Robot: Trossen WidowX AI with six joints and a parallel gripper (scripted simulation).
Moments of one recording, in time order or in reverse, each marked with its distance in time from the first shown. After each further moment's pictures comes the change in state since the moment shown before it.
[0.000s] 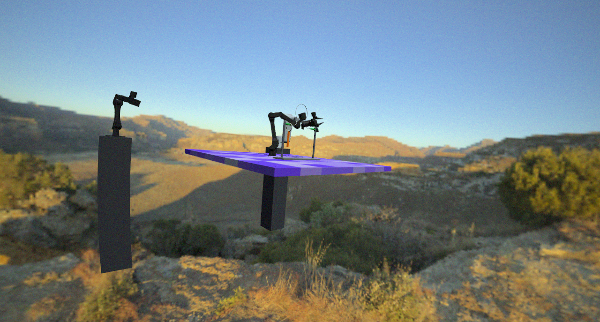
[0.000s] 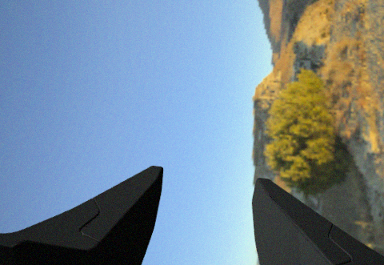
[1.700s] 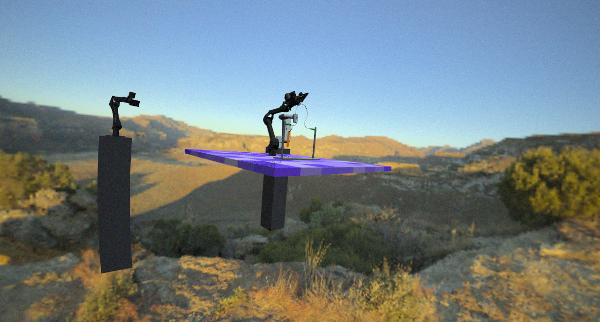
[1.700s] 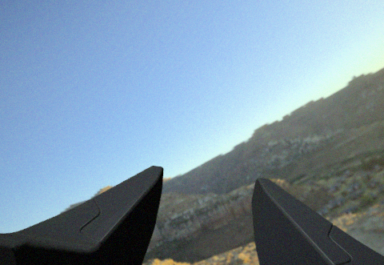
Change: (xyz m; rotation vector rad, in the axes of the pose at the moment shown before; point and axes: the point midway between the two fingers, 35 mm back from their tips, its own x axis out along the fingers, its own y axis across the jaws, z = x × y) arm -0.149 0.244 0.166 -1.298 -0.790 -0.139
